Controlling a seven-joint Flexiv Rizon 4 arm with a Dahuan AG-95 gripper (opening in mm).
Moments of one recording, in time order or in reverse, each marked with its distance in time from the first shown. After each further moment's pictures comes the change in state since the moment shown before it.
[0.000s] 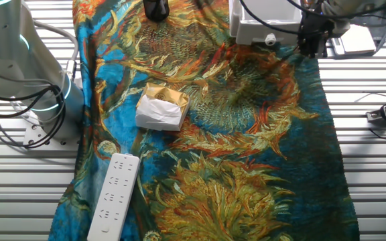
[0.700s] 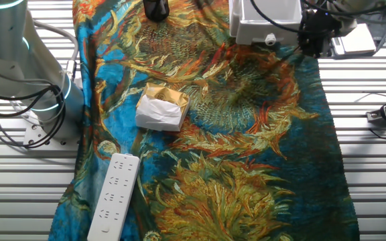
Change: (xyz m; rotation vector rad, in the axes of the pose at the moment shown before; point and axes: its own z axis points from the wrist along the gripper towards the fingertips) arm 0.000 0.001 0.000 0.006 0.070 -0.179
